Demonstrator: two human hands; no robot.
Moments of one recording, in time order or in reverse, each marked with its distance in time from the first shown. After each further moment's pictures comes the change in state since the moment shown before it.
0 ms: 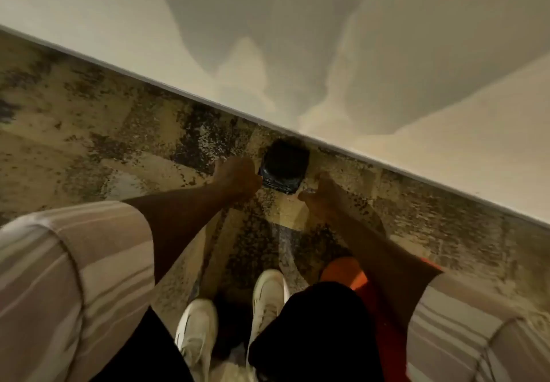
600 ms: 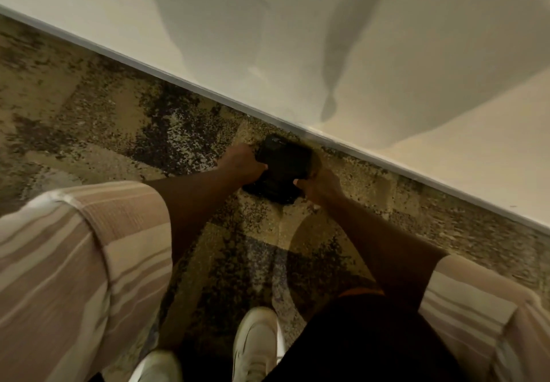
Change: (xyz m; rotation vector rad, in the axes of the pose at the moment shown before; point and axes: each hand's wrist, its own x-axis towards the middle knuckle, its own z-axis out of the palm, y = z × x) left_hand 0.146 -0.003 0.118 -0.398 0.011 -0.182; right_hand 0.159 0.060 0.073 -0.008 0.028 0.050
